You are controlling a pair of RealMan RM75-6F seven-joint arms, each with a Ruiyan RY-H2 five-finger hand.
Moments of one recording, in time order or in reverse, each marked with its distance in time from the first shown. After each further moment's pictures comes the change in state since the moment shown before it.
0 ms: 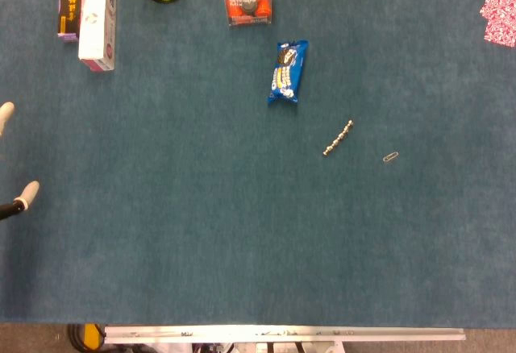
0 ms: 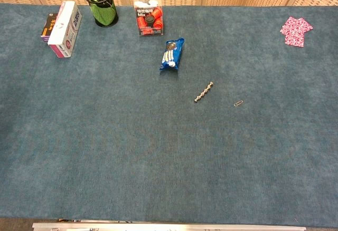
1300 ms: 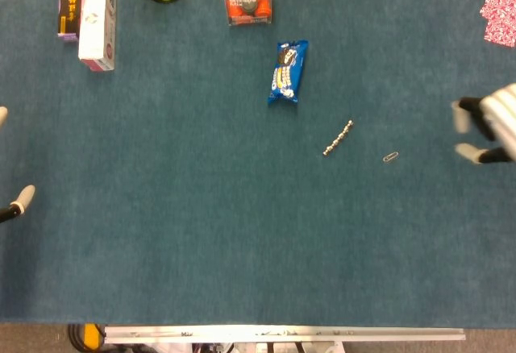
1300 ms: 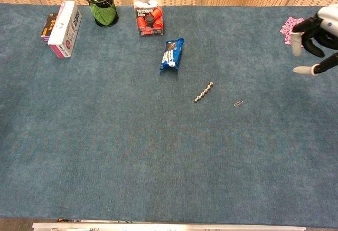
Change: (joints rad) left arm 0.017 -0.010 0.007 0.017 -0.013 0.004 -0.022; right arm 0.319 -0.061 0.023 -0.048 -0.187 -0.326 -0.020
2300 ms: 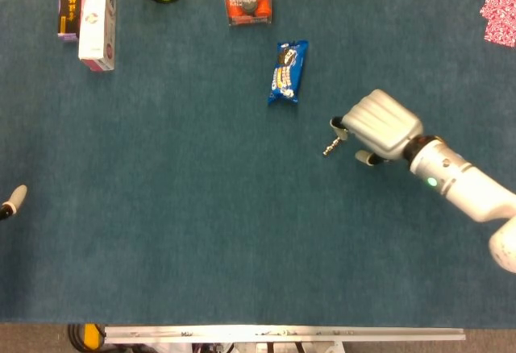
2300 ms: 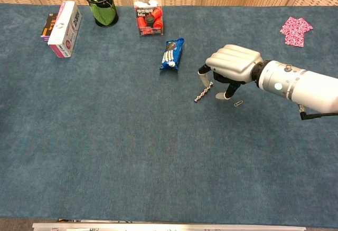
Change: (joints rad) left arm 0.011 -0.004 -0.006 0.030 -0.014 0.003 -0.042; right arm 0.337 -0.417 0.001 0.280 0.191 -0.362 -0.310
